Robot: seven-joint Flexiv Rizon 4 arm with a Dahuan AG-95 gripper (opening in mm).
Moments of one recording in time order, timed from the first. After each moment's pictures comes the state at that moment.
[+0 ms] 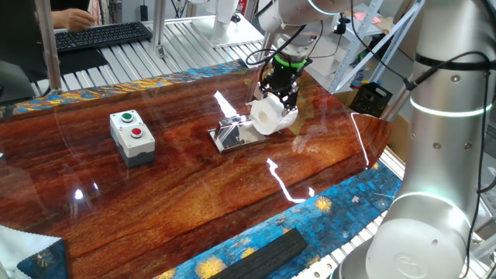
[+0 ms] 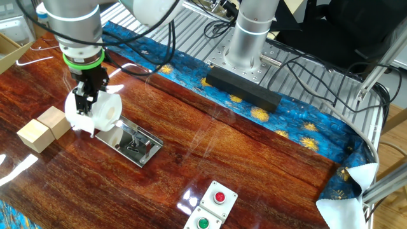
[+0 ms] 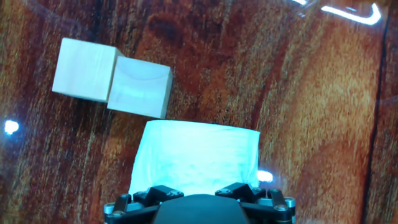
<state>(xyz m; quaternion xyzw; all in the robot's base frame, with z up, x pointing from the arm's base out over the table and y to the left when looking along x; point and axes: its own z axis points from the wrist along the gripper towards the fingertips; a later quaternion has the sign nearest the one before) 0.571 -0.239 0.092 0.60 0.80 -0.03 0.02</state>
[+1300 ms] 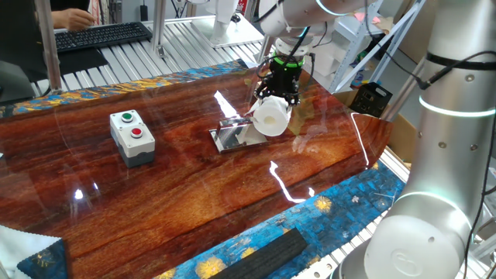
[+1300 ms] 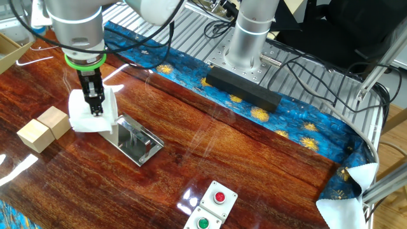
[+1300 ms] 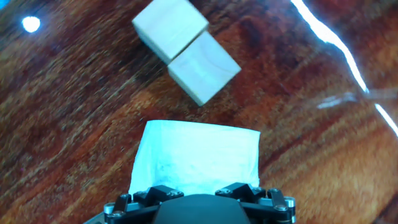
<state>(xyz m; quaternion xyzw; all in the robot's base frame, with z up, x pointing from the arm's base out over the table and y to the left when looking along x) 0.568 -0.236 0.093 0.34 0.94 -0.04 0.01</state>
